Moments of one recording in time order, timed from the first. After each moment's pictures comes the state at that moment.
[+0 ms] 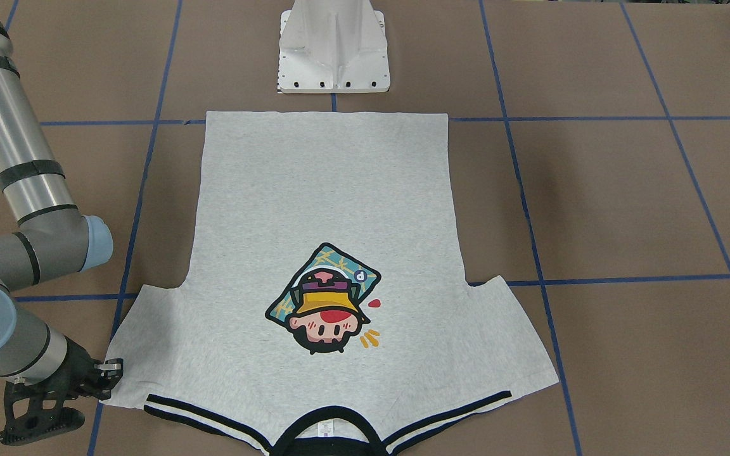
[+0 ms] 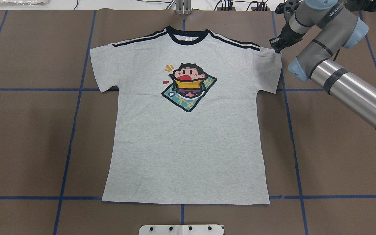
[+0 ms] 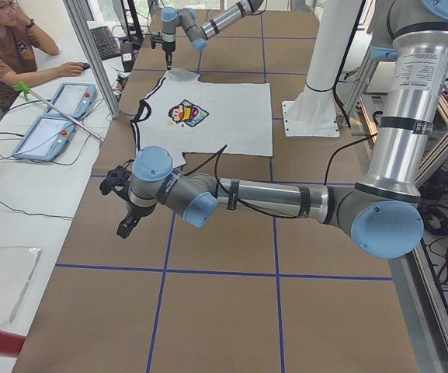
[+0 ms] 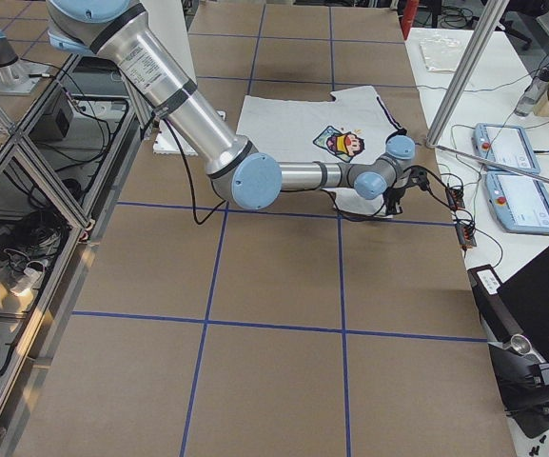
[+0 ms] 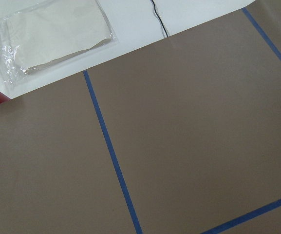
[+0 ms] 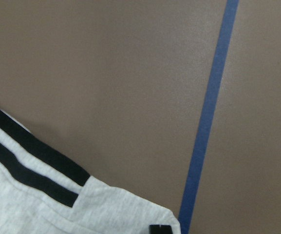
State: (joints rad) left arm -1.53 -1.74 -1.49 -2.09 -2.30 -0.05; right arm 1.02 -0.79 0.81 -0.94 2.11 0.57
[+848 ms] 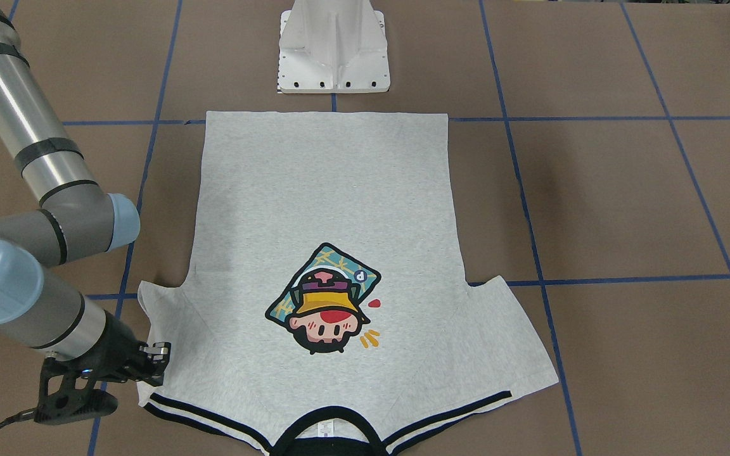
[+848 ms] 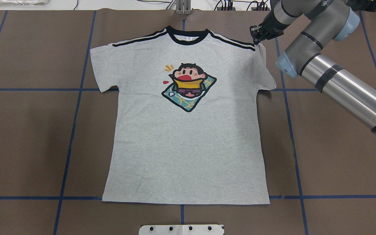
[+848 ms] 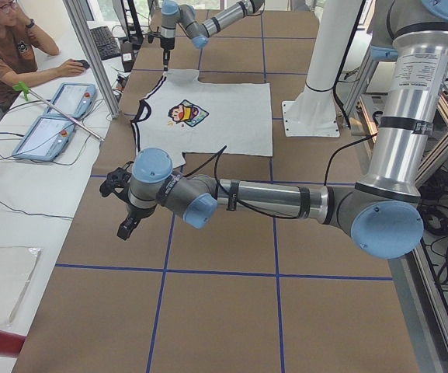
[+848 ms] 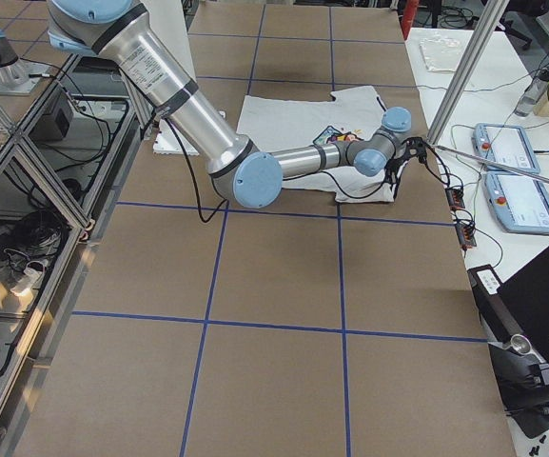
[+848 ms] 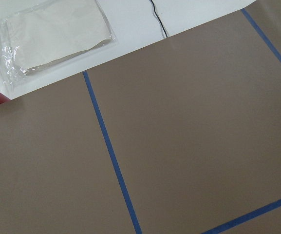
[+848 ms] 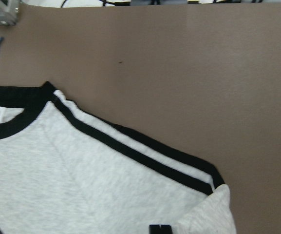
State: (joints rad) left arm -1.53 -1.74 -1.47 -2.08 -2.30 -0.05; right arm 0.98 -0.78 1.00 -0.93 2.17 0.88
